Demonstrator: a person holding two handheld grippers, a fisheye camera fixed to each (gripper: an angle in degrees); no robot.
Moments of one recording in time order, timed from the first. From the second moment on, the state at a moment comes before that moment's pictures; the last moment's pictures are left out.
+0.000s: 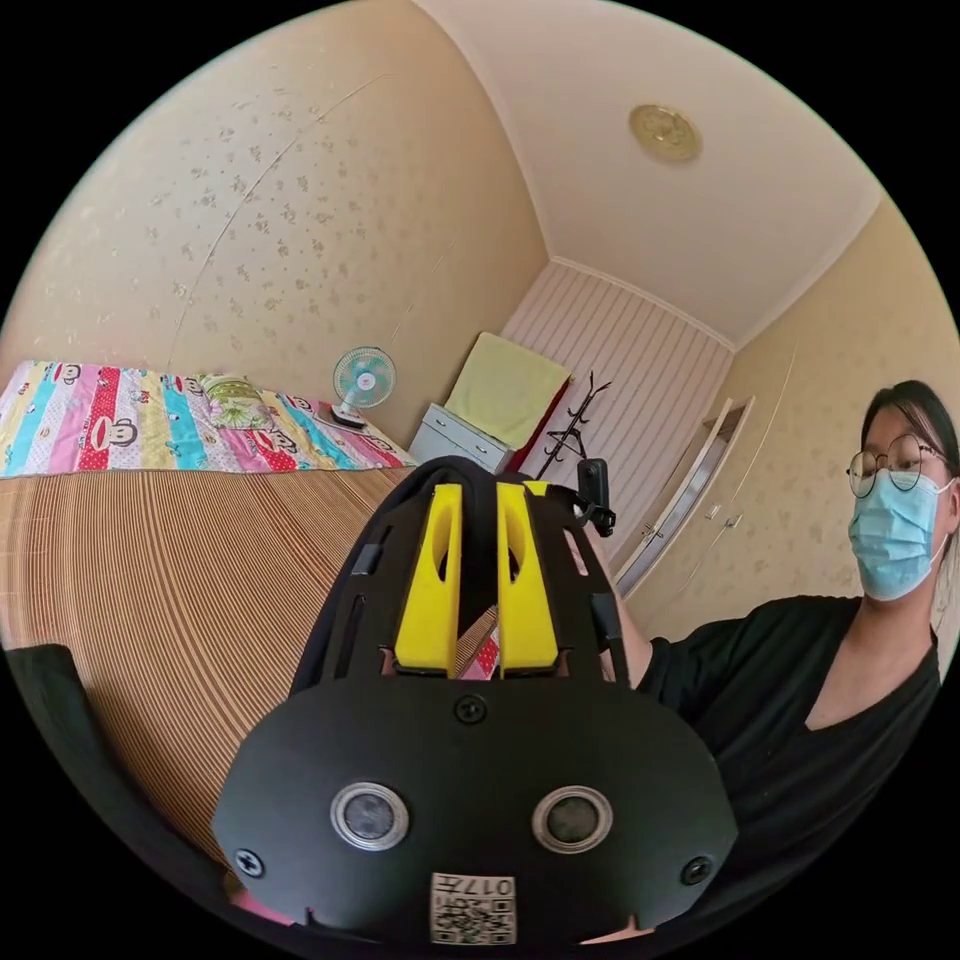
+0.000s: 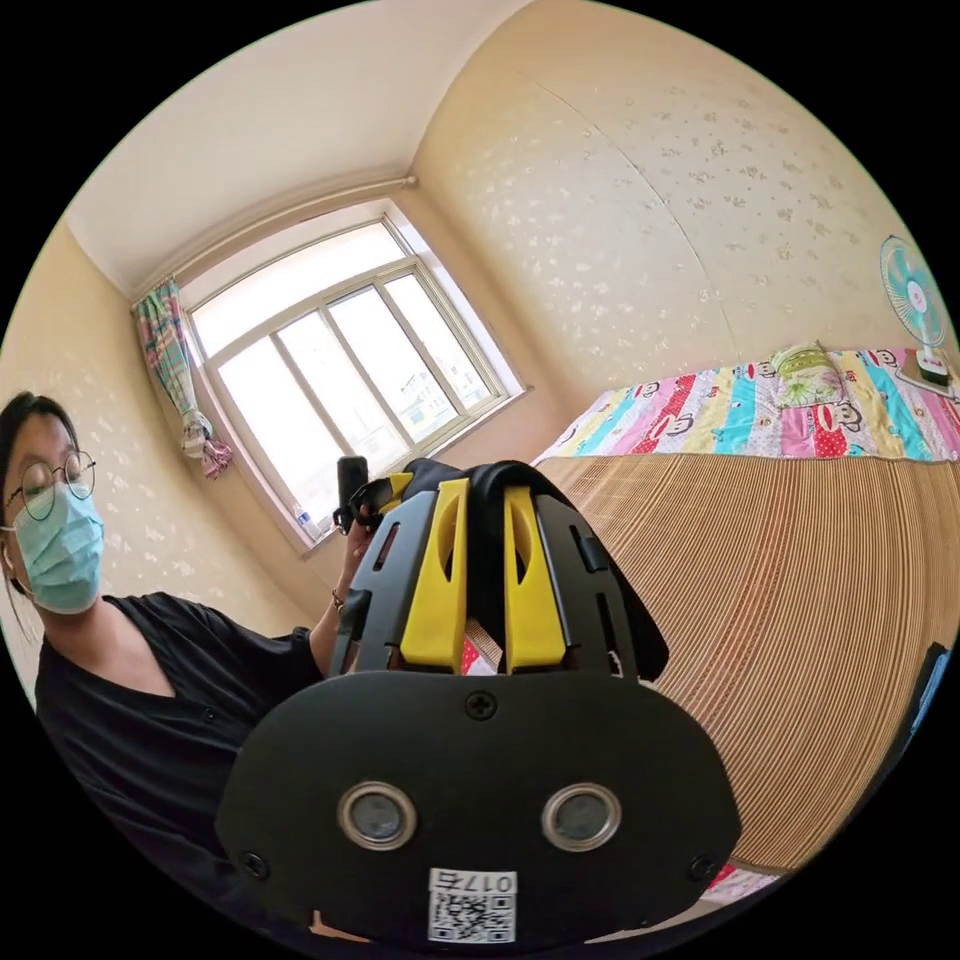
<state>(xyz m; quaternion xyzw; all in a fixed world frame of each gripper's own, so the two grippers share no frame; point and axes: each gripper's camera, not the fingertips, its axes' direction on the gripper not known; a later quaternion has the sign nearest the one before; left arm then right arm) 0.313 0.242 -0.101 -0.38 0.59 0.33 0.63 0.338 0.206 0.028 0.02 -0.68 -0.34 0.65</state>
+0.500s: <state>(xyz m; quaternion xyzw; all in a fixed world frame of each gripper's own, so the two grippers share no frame) 0.361 0.345 0.183 -0.49 0.35 0.26 0.75 0.148 0.075 0.204 -0.07 -0.44 -0.26 0.85</state>
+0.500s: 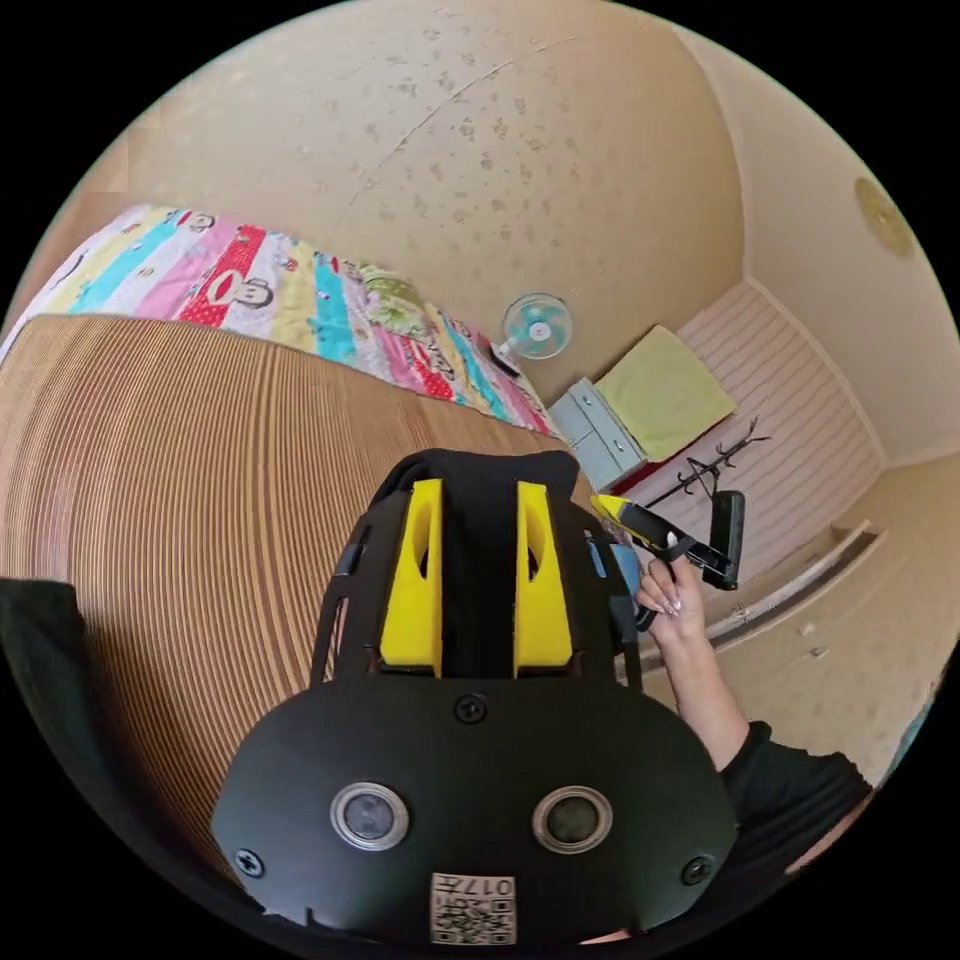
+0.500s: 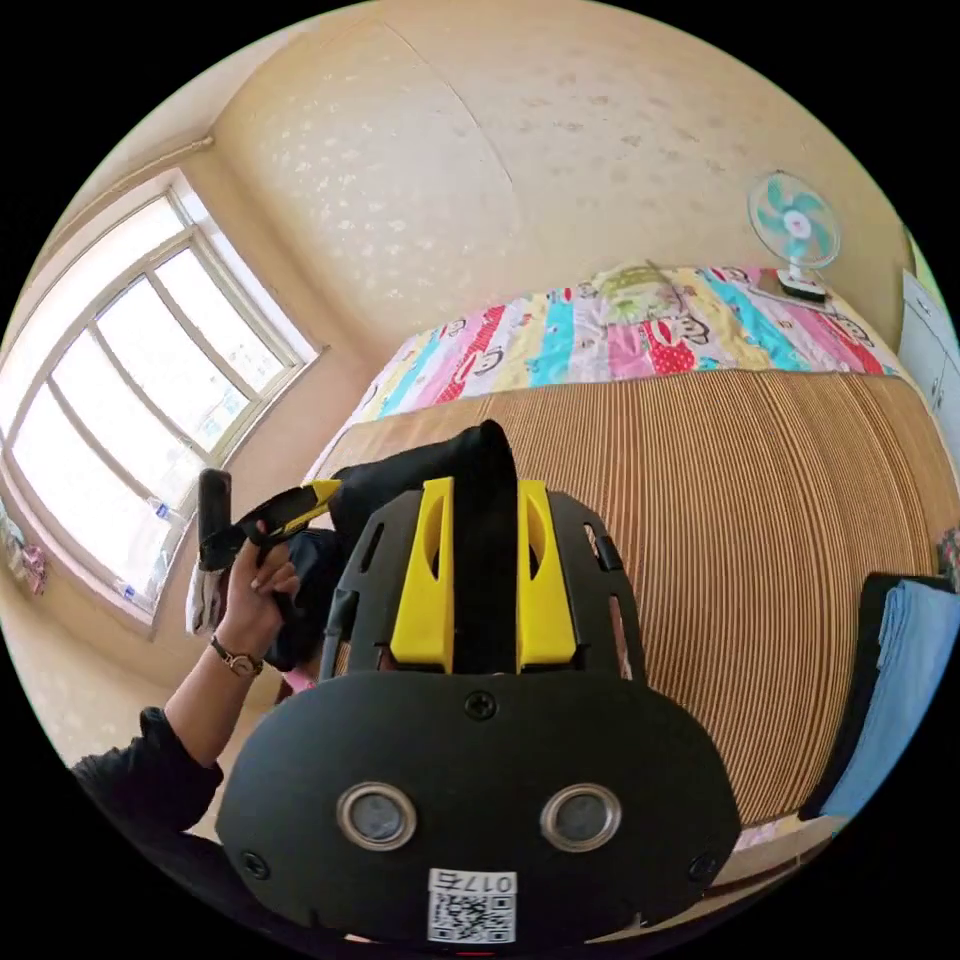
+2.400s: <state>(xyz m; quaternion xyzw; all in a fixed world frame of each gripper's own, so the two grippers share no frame) 0.028 0.413 0.103 -0.60 0.34 0.13 0.71 0.388 0.226 0.362 -0.12 -0.49 -0.31 0.81</state>
